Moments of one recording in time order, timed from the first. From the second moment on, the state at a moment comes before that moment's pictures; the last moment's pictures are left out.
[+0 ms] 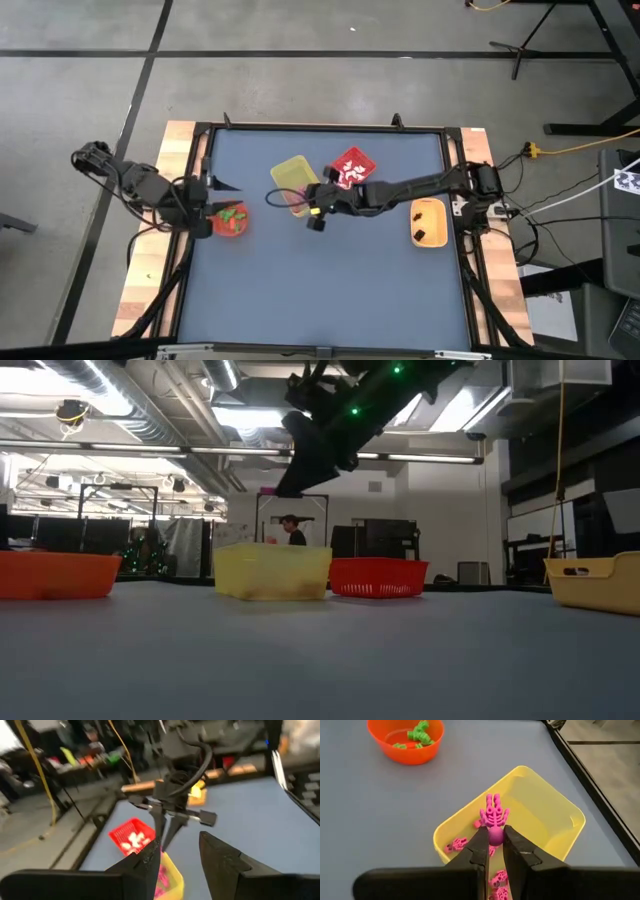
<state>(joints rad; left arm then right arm) -0.48 0.54 0.74 -0.48 -0.61 0.03 0.06 1.89 1.35 -0.14 0.38 0.02</state>
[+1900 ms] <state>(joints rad) 0.07 0.01 0.01 0.03 -0.09 0.04 0.03 1.89 1.35 -0.05 0.36 0.02</state>
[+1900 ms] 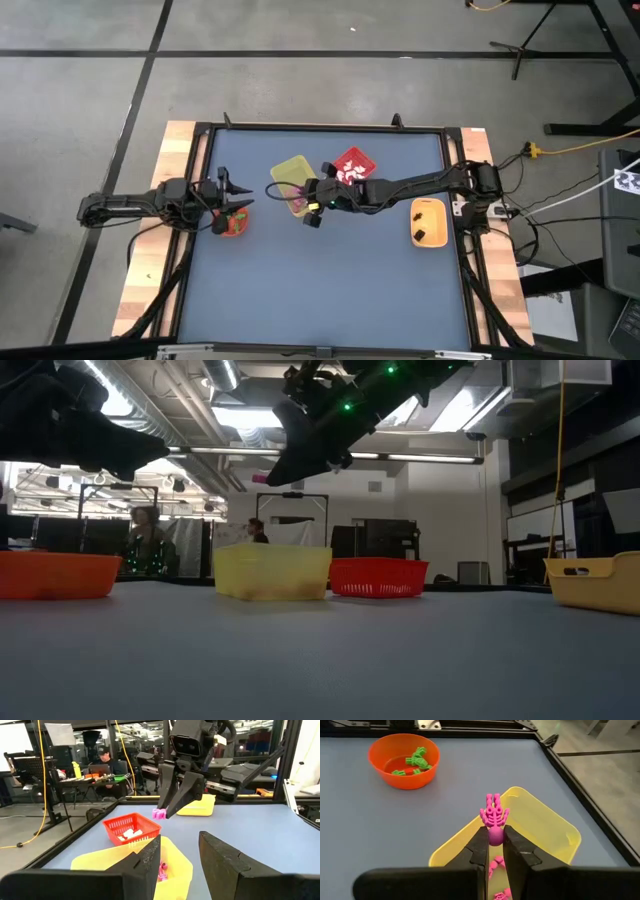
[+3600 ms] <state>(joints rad) 0.07 0.01 0.01 0.03 -0.09 0.04 0.03 1.48 1.35 -0.42 0.21 -0.14</state>
